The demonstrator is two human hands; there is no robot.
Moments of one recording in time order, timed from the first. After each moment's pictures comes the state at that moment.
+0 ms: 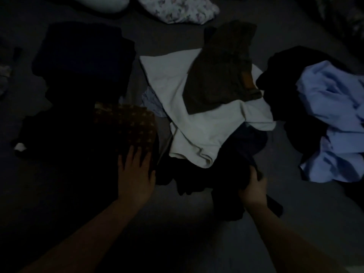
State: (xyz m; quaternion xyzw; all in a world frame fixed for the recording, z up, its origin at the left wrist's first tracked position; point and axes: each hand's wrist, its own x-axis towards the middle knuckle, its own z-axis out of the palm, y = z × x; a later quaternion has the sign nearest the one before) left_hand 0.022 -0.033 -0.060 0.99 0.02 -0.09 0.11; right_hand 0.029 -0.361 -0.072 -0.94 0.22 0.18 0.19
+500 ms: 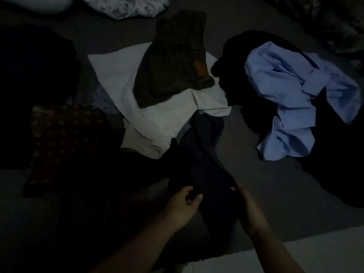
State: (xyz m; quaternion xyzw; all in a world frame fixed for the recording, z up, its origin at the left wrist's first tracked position) left_hand -0.032 -0.271 -0.037 0.77 0.14 -0.38 0.50; right_hand -0.046 -0.464 -0.025 -0.58 0.48 0.19 0.63
